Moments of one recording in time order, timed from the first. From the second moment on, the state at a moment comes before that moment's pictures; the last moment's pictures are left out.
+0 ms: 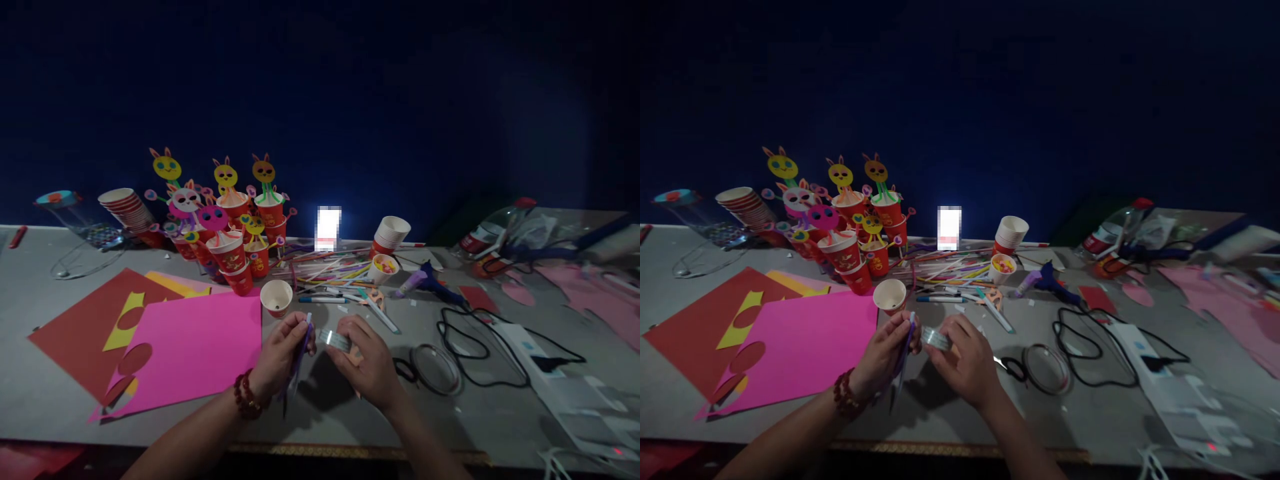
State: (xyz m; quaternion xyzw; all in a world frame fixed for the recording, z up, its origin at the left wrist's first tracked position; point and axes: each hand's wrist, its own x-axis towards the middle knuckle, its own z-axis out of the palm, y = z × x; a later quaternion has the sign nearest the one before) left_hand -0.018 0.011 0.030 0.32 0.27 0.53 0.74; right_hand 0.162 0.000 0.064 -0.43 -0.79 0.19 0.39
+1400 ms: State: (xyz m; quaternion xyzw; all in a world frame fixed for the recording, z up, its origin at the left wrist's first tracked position) left_hand -0.019 0.009 0.036 0.36 0.28 0.46 0.76; right_hand 0.270 -0.051 0.005 -0.75 -0.62 0.14 0.16
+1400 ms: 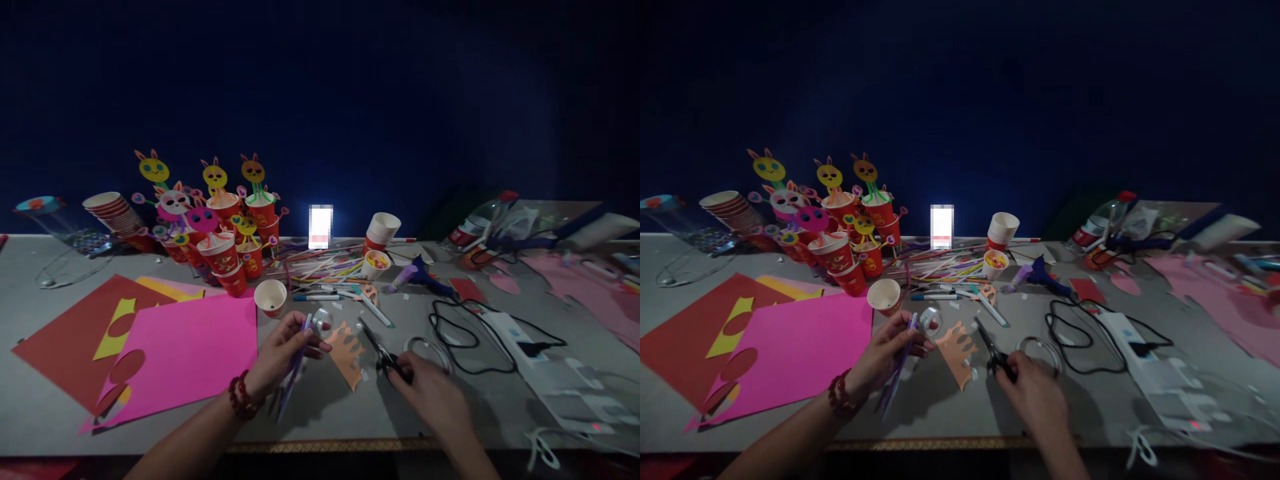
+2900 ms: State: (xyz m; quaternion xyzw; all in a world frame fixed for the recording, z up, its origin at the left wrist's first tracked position) left_hand -0.013 0.006 0.033 0.37 0.22 0.46 0.78; right_hand 0.186 -0.055 0.016 -0.49 -0.46 0.57 0.47
